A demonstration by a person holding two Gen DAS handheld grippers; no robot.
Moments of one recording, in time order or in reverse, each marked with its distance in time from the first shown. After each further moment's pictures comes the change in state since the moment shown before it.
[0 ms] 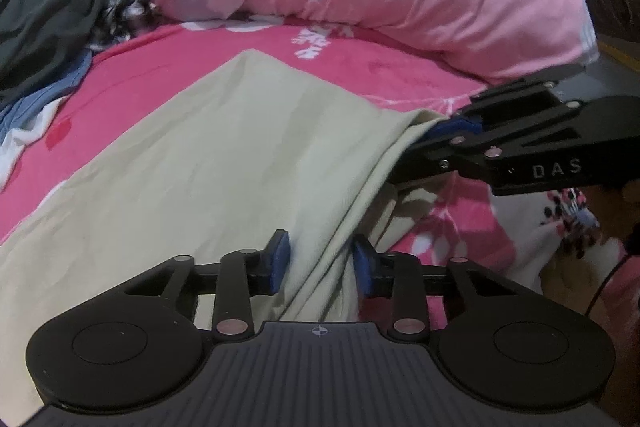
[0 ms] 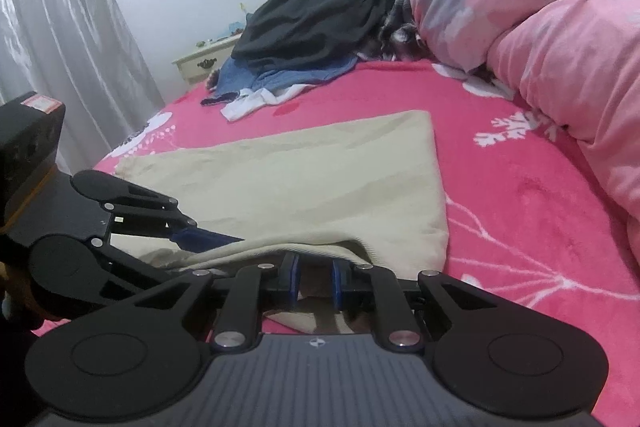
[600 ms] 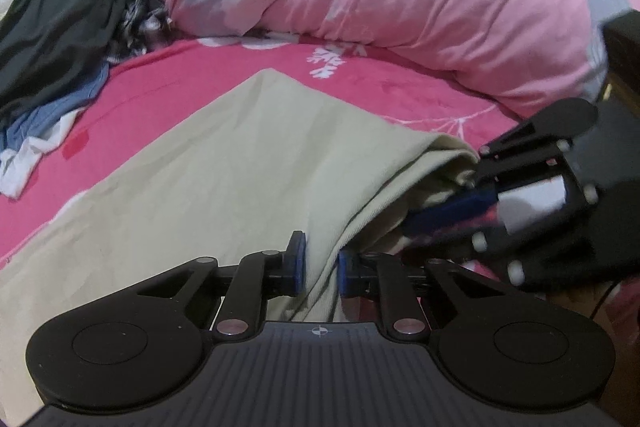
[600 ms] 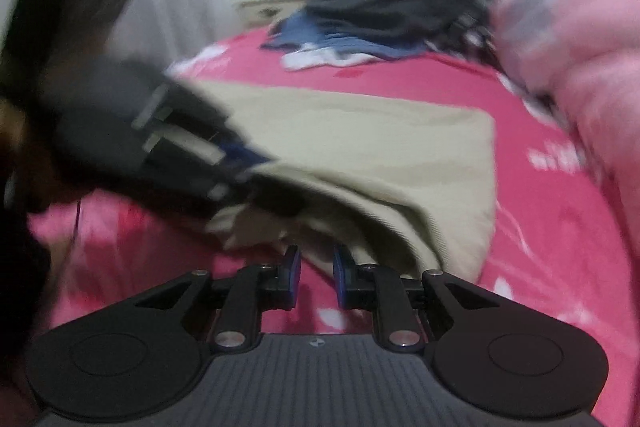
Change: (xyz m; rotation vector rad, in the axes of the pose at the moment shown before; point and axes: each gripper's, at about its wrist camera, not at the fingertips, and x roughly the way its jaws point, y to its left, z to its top) left arm -0.009 0.008 0.004 -0.052 -0.043 0.032; right arm 0.005 0.036 -0.020 -0.328 0.094 0.056
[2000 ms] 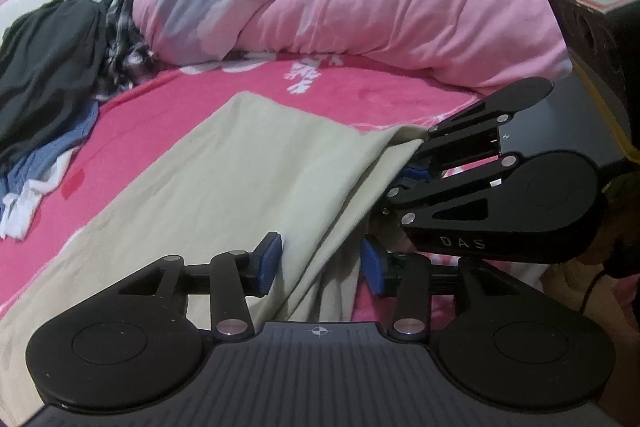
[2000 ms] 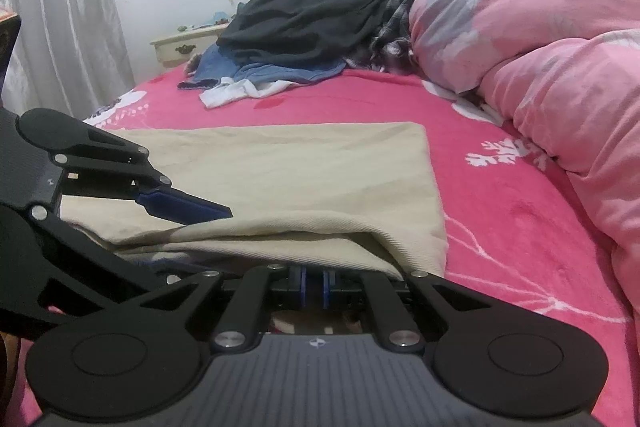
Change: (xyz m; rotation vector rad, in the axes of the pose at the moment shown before) left arm -0.003 -0.030 -0.001 0.146 -0.034 0.027; right arm 0.012 -0.009 0.009 0.222 -0.094 -0.212
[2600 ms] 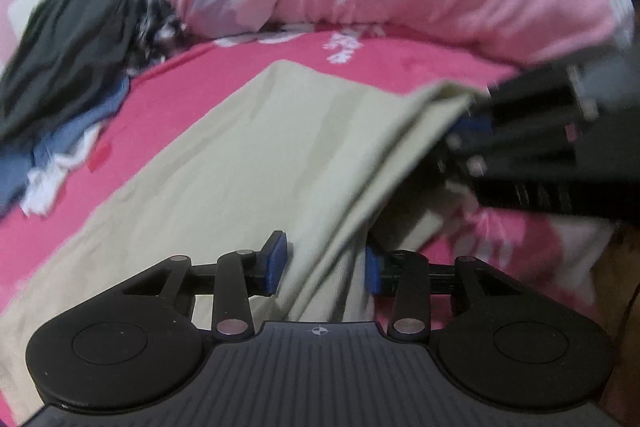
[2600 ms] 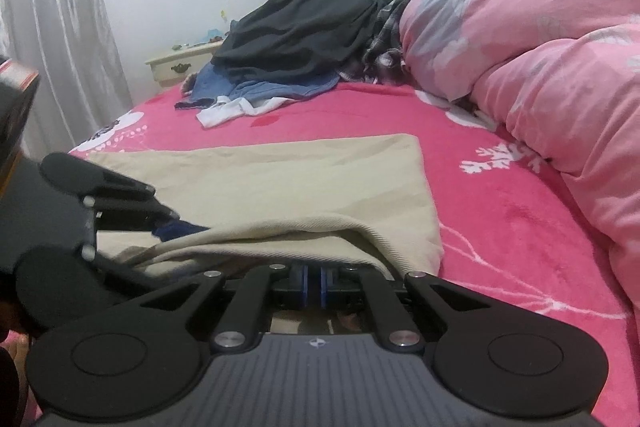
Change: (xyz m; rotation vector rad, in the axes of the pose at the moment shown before) left arm 0.014 -0.001 -0.010 0.006 0.065 0.147; right arm -0.006 -0.003 0.002 0.041 -0.042 -0.001
